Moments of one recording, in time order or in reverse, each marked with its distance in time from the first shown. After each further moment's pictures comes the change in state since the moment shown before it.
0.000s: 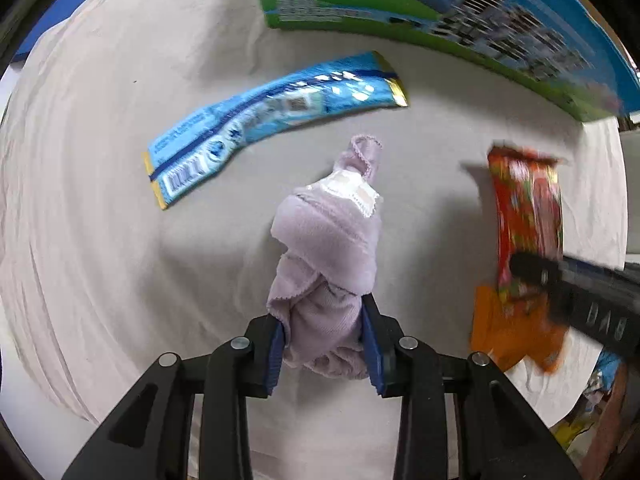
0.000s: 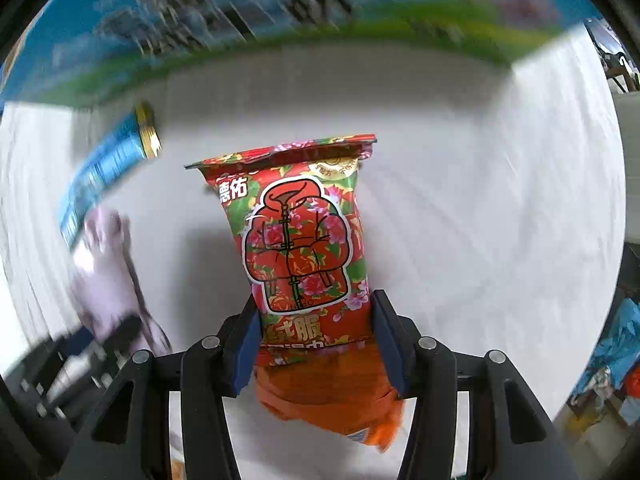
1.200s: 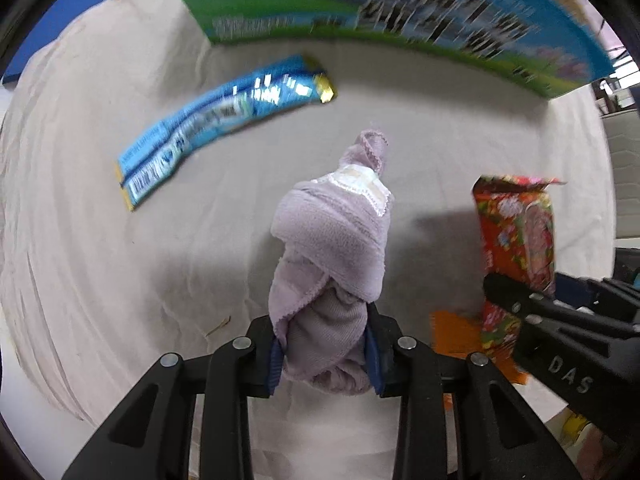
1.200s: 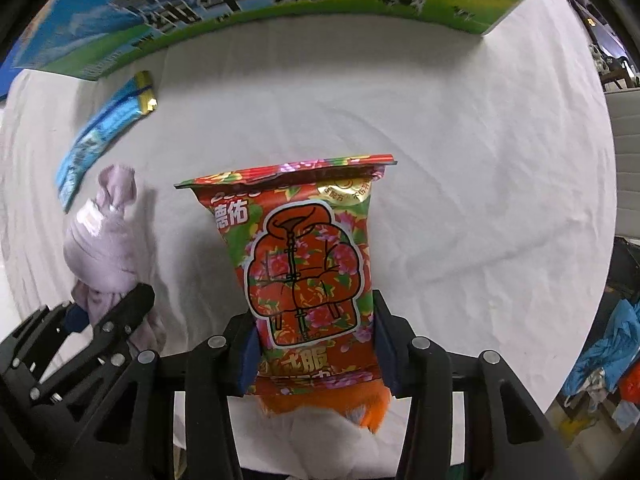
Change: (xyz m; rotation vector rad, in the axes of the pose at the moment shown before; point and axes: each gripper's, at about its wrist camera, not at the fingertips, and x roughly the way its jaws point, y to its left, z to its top) left arm -0.014 -0.036 -0.016 0.047 -0.039 -0.023; right arm -0.017 -0.007 -0.013 -0.029 -0.025 0.012
